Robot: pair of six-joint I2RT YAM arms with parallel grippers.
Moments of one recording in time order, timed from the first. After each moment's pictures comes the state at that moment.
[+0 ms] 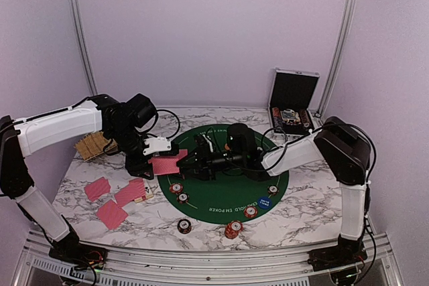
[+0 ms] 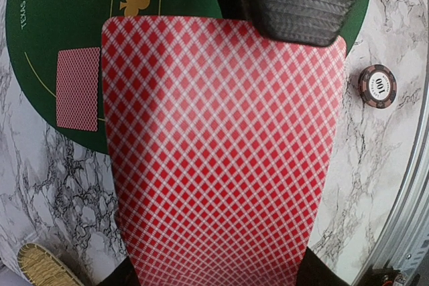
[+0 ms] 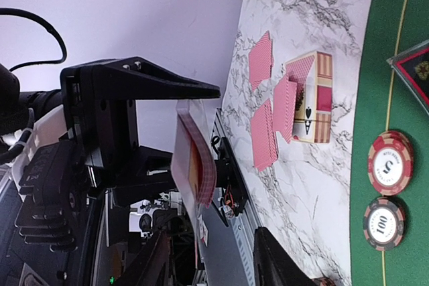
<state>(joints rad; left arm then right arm) -0.67 1.59 1.33 -1.05 0.11 0.72 0.86 2.05 1.15 0.69 -0.80 1.27</state>
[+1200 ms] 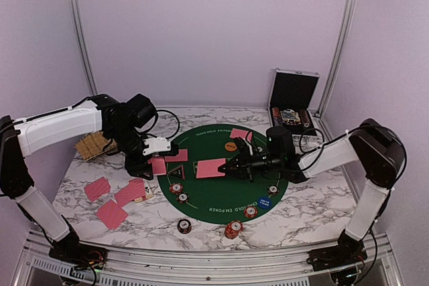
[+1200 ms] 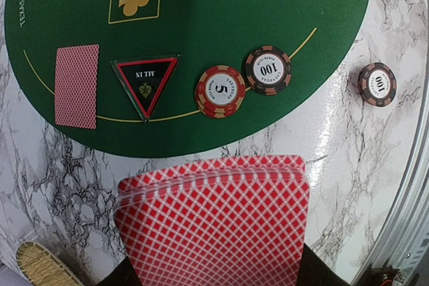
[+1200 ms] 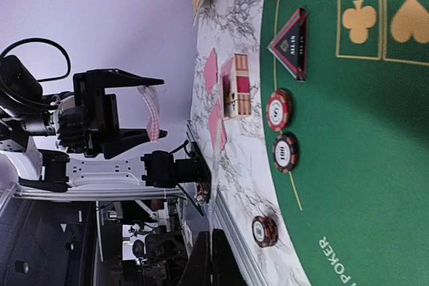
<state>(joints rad) -0.67 1.59 1.33 -1.06 0.10 0.72 0.67 1.79 0.80 0.66 -0.84 1.19</state>
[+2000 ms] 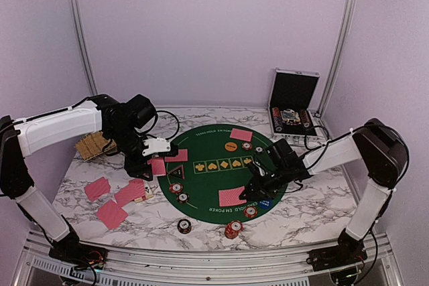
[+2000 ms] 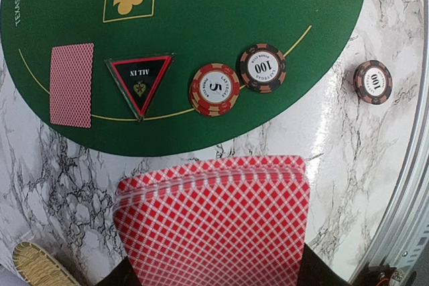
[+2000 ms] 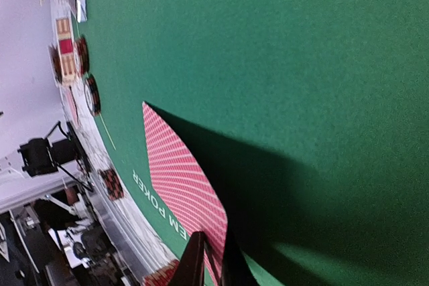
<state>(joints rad) -0.67 1.59 1.33 -1.07 0.11 0.72 0.59 1.76 0.78 -0.03 -0.73 0.71</state>
